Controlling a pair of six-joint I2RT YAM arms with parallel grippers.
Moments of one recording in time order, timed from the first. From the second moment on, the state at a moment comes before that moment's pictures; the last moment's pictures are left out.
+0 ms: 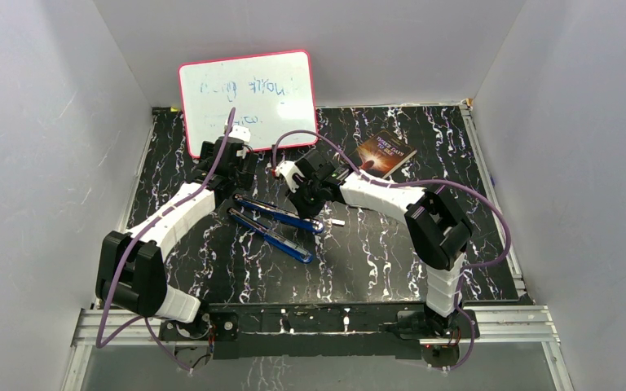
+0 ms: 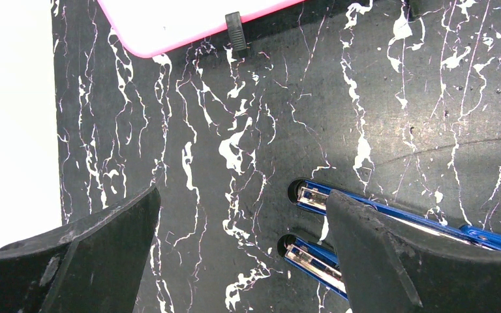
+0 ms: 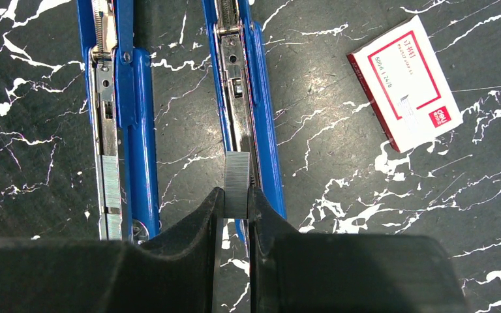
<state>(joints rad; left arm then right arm) -0.36 1.43 1.02 -0.31 -0.47 0.09 0.84 1.90 1.40 -0.49 -0.25 -0.17</state>
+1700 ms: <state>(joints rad) -0.36 1.43 1.02 -0.31 -0.47 0.09 0.84 1.96 1.48 -0.60 -0.20 -0.16</state>
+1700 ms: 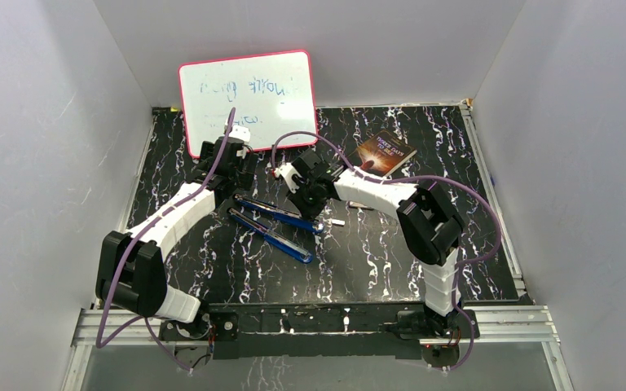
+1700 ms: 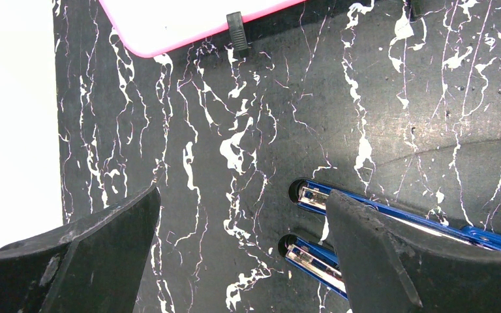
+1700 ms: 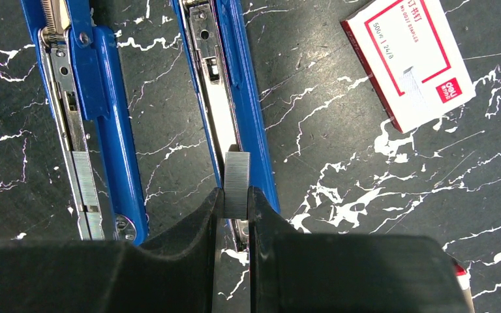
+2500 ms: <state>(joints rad) -0.37 1.43 1.02 -0.31 -0.47 0.10 0.84 1.99 1.52 -0.62 -0.18 -0.14</state>
